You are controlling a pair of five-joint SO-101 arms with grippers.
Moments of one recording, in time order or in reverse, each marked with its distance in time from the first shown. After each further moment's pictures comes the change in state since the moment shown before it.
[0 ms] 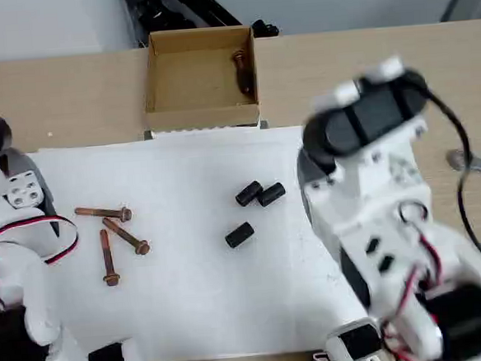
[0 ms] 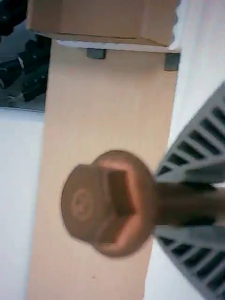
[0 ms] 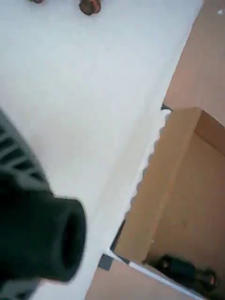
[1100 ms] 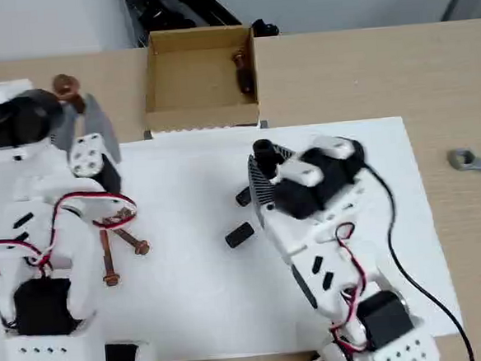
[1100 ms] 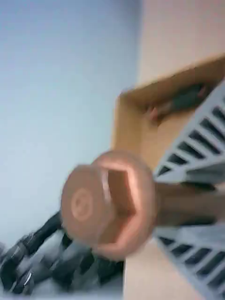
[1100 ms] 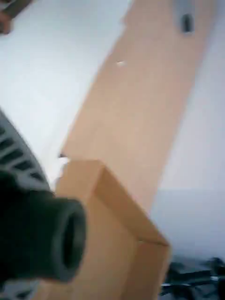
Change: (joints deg) left arm 23.1 -0.2 12.6 -21.1 13.6; right arm -9.2 -25.9 57.6 -52.2 -5.9
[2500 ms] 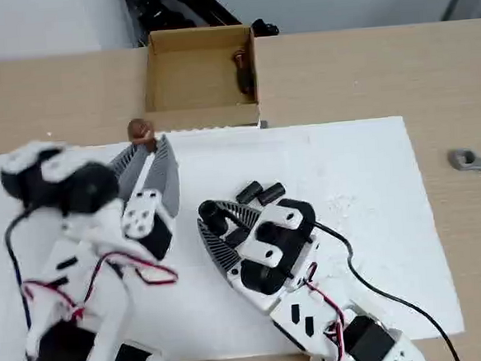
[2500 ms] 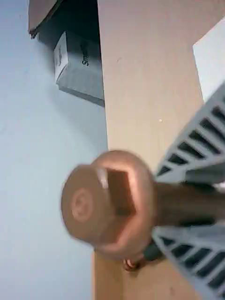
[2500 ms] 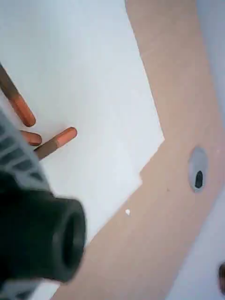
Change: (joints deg) left arm 15.5 -15.2 13.4 -2.9 4.2; right arm -18.8 -14.1 17.0 -4.1 2.9
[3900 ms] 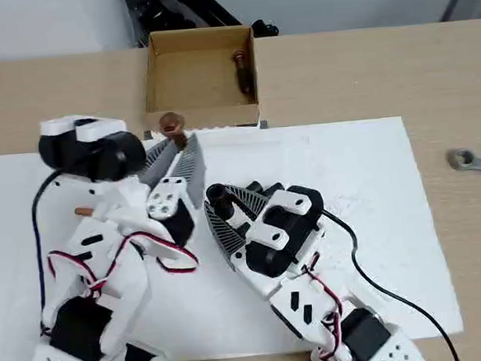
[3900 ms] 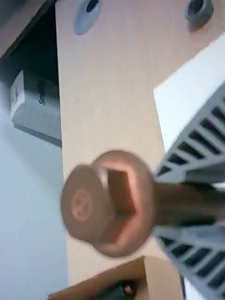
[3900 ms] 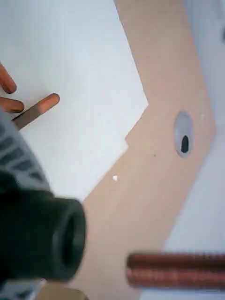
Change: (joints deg) left arm 5.2 5.7 -0.5 -0.9 4.1; right arm 4.2 3.9 0.1 -5.3 -1.0
